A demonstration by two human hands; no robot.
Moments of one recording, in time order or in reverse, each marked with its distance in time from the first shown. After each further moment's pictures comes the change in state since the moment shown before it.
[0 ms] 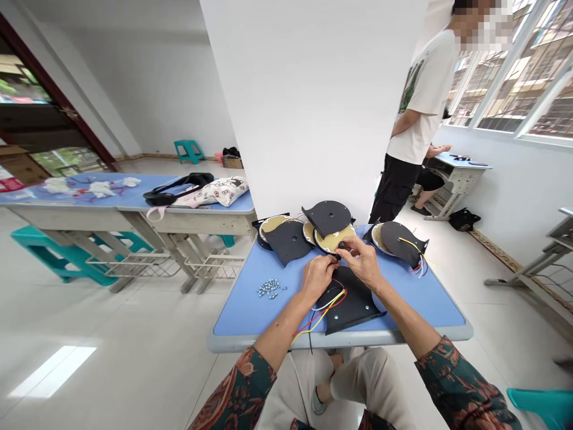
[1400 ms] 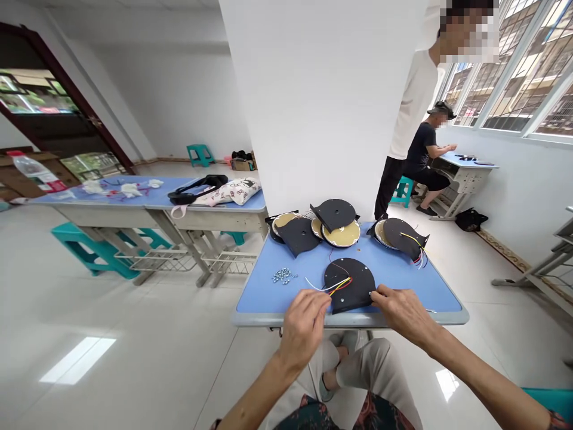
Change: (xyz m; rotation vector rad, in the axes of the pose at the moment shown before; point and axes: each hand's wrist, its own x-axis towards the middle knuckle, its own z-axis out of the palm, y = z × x) left_hand -0.145 0.032 -0.060 -0.094 0.405 0.343; right_hand -0.120 -0.061 -0.072 -1.085 -0.623 -0.149
